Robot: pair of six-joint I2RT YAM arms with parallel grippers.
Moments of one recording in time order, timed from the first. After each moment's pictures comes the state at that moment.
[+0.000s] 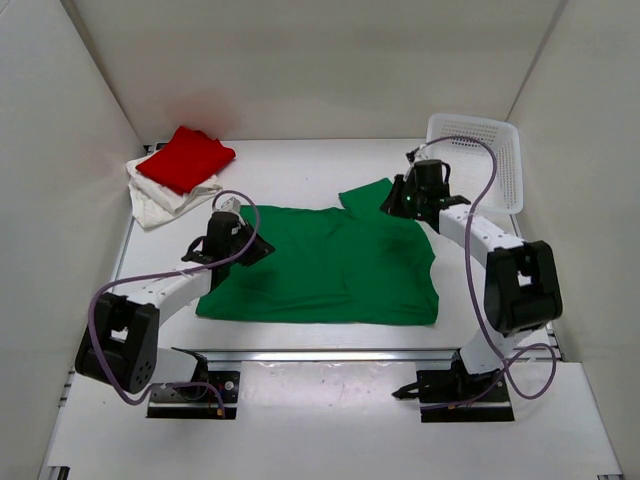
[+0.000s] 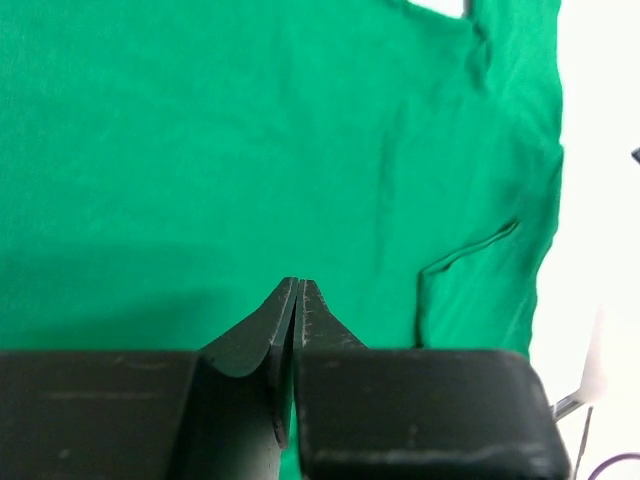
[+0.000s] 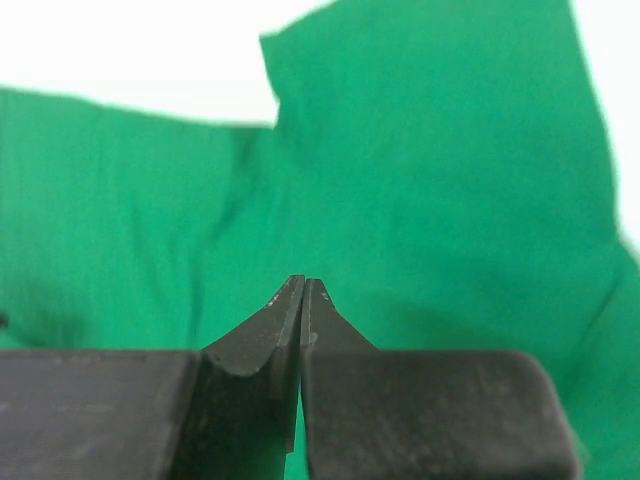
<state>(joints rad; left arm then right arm) -0.33 1.33 0.62 0.06 0.15 -0.77 0.25 1.62 1.08 -0.13 -0.24 0.41</state>
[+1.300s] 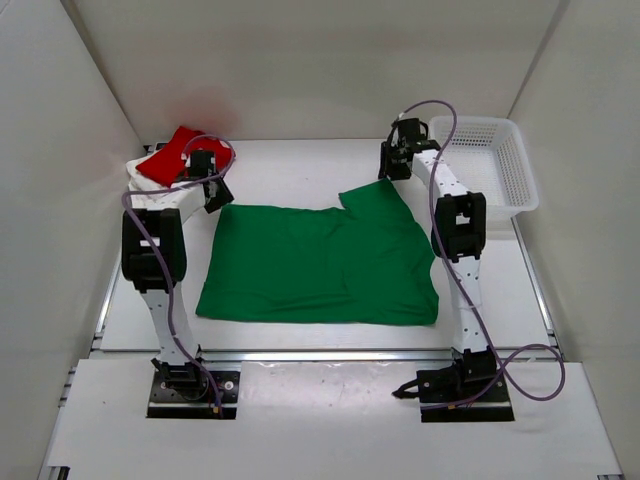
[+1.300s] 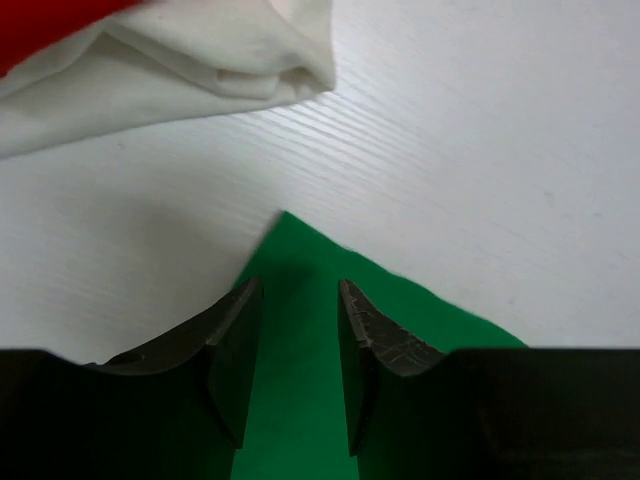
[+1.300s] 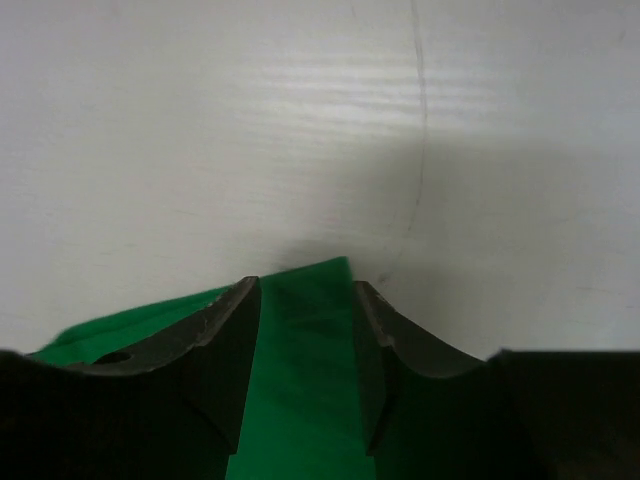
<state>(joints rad) -0.03 1.99 1.41 -0.27 -0.10 -0.53 0.16 2.54 2.32 -0.61 -0.12 0.19</state>
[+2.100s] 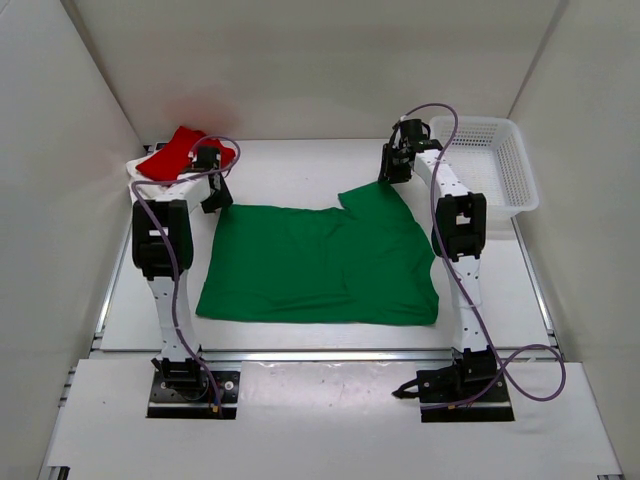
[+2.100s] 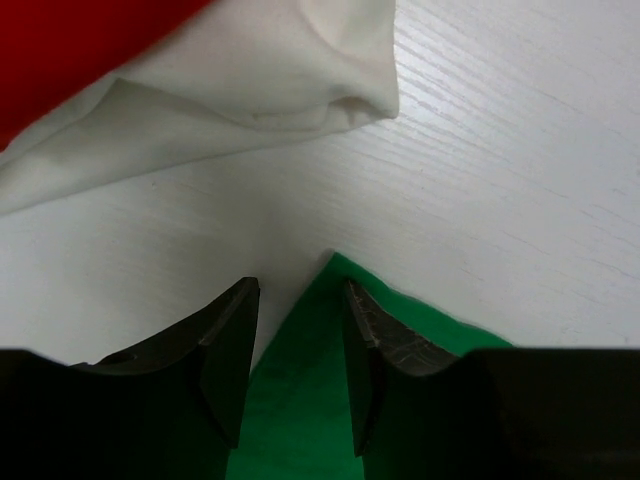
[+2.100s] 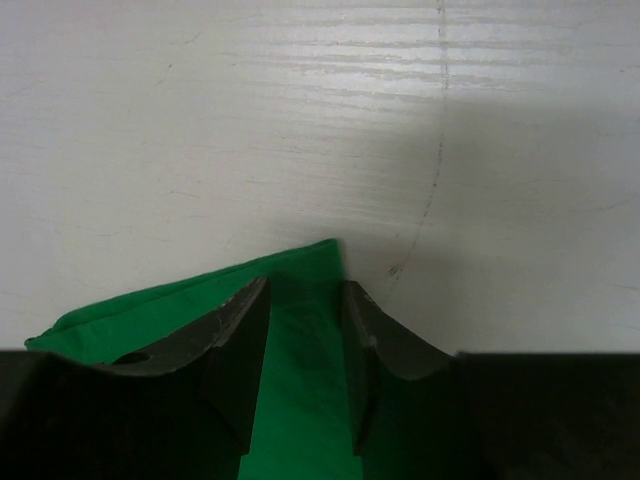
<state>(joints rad) -0.03 2.17 1.60 -0.45 -0.20 -0.40 0.14 2.59 2.36 -0.69 -0.19 0.21</state>
